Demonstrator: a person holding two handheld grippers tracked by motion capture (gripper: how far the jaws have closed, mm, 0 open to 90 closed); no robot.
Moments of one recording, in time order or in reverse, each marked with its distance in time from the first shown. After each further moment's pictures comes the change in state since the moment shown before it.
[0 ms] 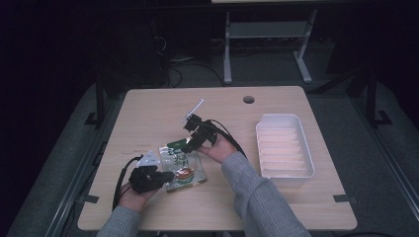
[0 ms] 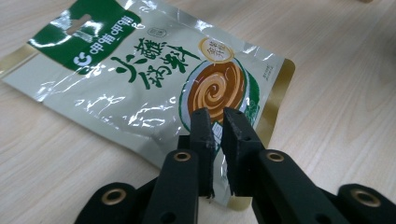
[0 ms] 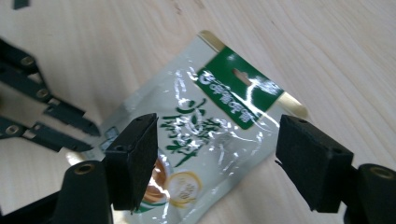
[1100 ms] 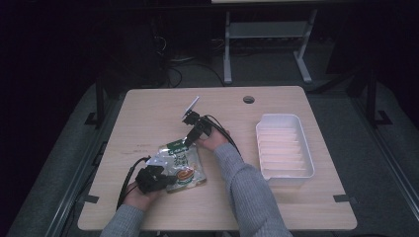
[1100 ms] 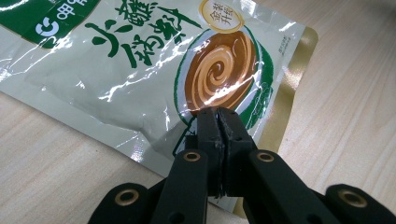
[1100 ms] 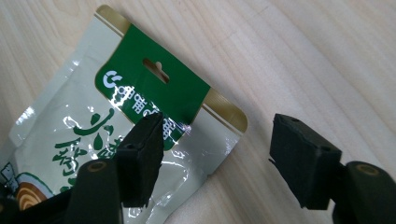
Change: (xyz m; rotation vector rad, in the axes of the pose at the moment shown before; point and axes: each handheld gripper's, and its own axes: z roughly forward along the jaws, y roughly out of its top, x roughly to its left) left arm 0.003 -0.003 0.020 0.099 -0.014 -0.002; right arm -0.055 0.013 0.059 0.160 -0.025 0.142
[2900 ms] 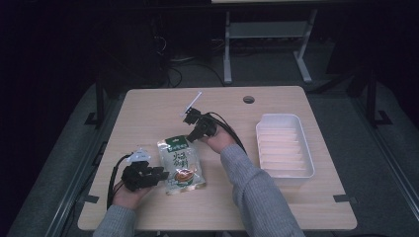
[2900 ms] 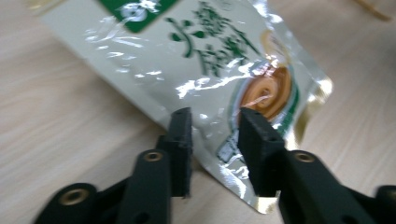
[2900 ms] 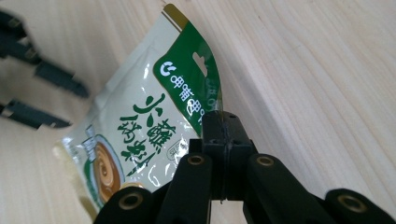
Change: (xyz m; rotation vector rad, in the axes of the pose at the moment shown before) left arm 0.018 -0.009 -0.033 -0.146 0.041 -0.090; right arm 0.034 -0.013 -0.061 -0.095 0.036 -0.159
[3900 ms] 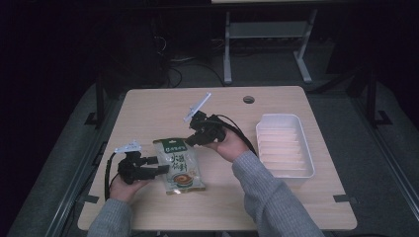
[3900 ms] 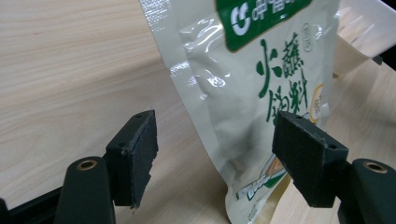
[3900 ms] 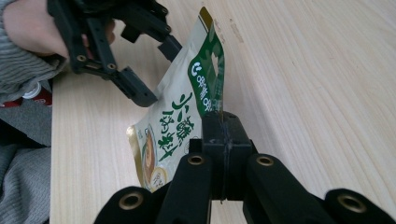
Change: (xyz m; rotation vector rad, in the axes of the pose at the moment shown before) left arm 0.026 0.010 -0.001 -0.119 -0.155 -0.086; right arm 0.047 -0.018 -0.061 -0.140 0.038 -0.177
